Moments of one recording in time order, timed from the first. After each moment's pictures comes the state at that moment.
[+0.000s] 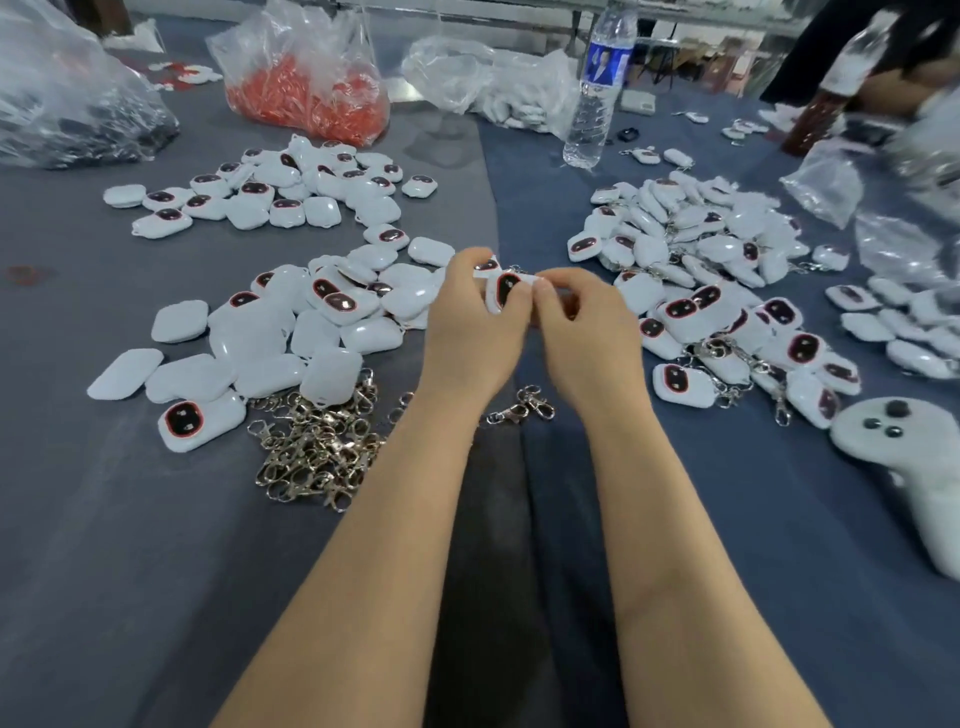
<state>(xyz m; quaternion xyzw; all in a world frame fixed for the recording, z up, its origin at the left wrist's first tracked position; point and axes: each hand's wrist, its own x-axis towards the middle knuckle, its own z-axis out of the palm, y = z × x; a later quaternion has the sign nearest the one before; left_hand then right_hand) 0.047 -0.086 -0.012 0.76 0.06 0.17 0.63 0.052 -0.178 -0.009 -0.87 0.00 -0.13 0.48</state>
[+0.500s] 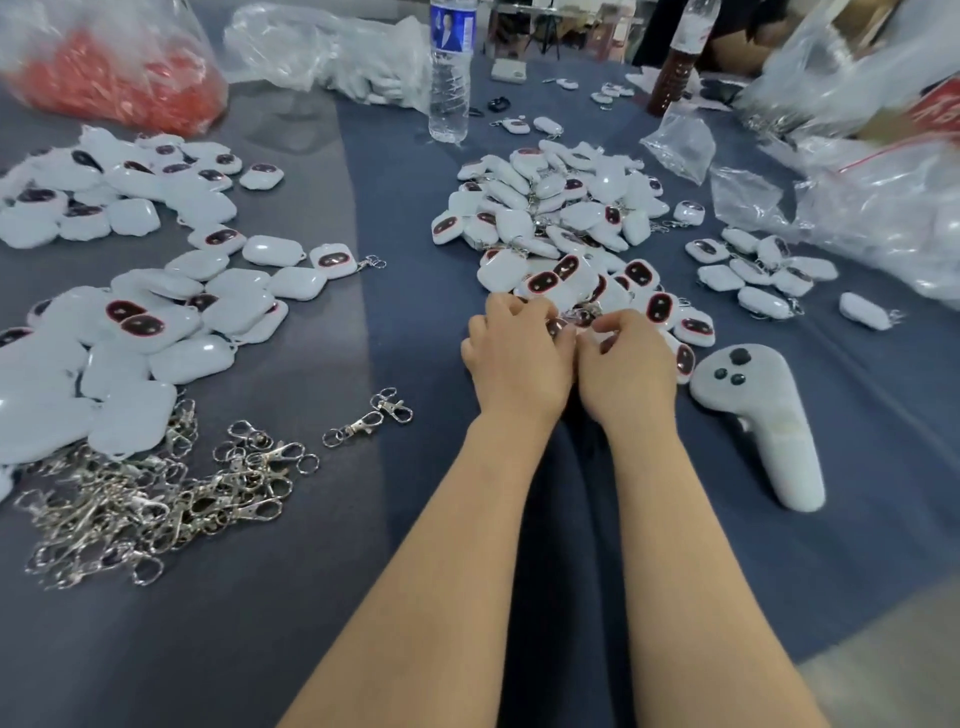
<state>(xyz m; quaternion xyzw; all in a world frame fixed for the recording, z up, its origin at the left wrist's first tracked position) 0.069 -0.232 -0.050 0.91 -0.04 0.09 0.40 0.047 -0.312 -0.038 -0.89 0.22 -0.15 0.36</state>
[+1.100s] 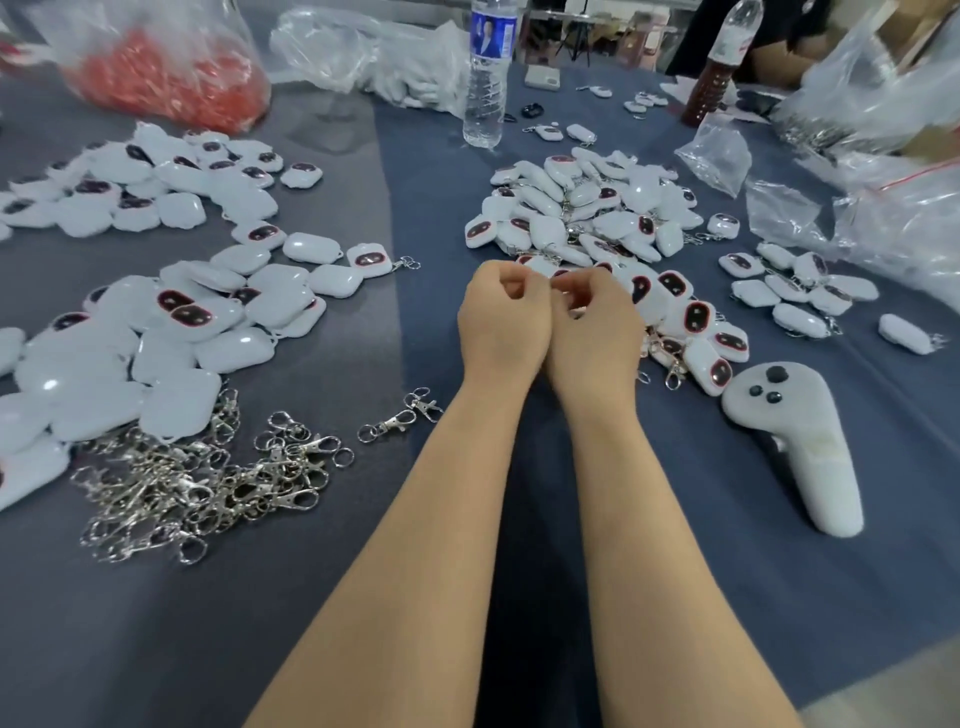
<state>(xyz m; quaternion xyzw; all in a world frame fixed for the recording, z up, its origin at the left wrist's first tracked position) 0.081 -0.197 -0.020 0.73 0.08 0.09 0.67 0.062 -0.257 -0.018 -0.84 0.15 -0.22 0.47</state>
